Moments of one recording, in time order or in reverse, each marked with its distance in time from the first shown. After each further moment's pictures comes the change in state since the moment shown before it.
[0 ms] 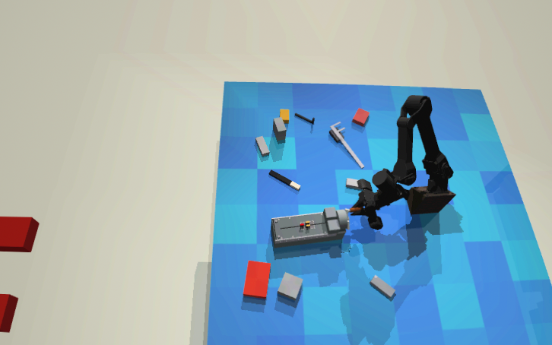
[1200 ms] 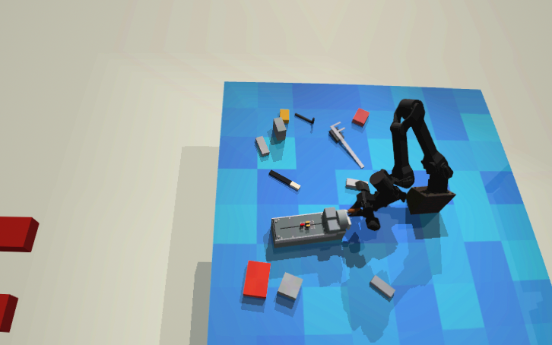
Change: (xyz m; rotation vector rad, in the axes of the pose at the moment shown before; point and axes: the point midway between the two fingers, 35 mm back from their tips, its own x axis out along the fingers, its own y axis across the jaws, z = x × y) arm 0.018 -0.008 -0.018 -0.004 -0.006 -0.005
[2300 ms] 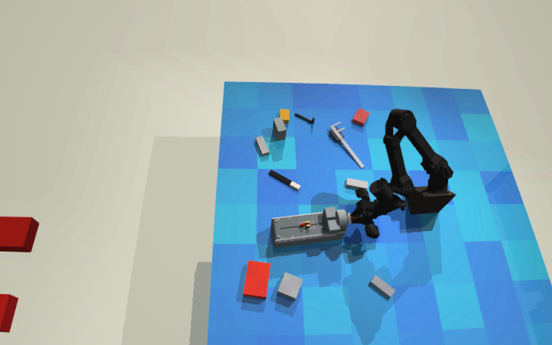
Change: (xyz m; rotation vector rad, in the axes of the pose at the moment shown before) arm 0.016 0.020 -0.018 0.004 0.007 -0.014
